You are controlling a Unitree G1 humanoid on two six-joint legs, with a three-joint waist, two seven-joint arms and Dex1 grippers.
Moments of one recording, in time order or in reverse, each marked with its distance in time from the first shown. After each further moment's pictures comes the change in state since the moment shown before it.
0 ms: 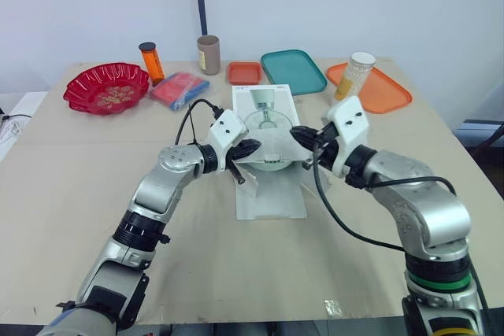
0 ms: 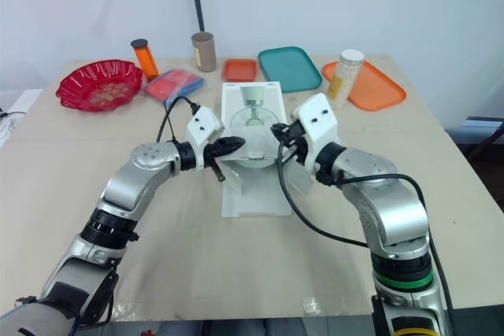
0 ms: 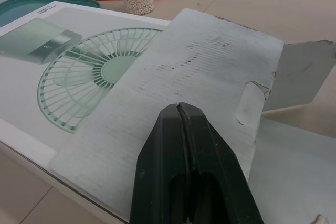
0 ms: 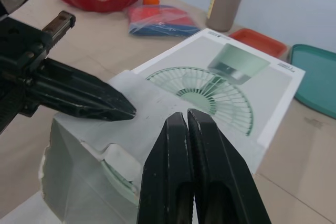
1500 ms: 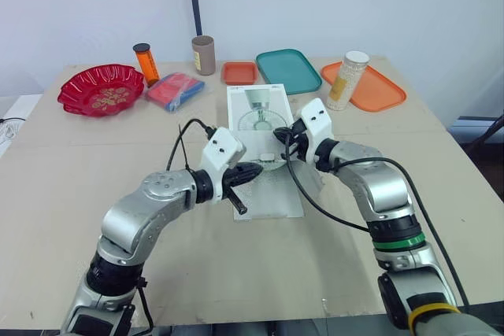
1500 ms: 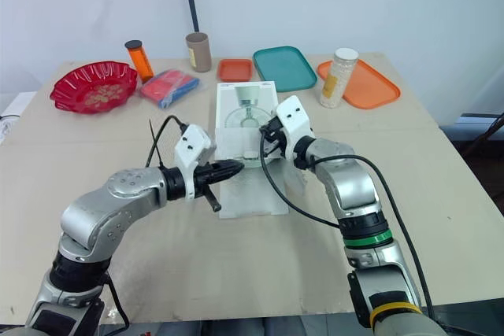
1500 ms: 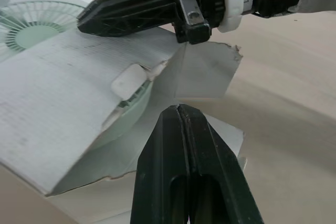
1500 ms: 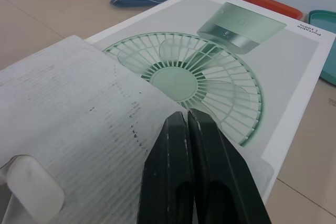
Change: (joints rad) left arm 0.193 0.030 0.004 -0.555 -0.250 0.505 0.185; right arm -0.161 0.093 0.094 0.425 -0.111 -0.219 0.049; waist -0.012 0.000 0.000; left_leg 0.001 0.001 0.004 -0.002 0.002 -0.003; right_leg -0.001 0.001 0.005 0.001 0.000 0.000
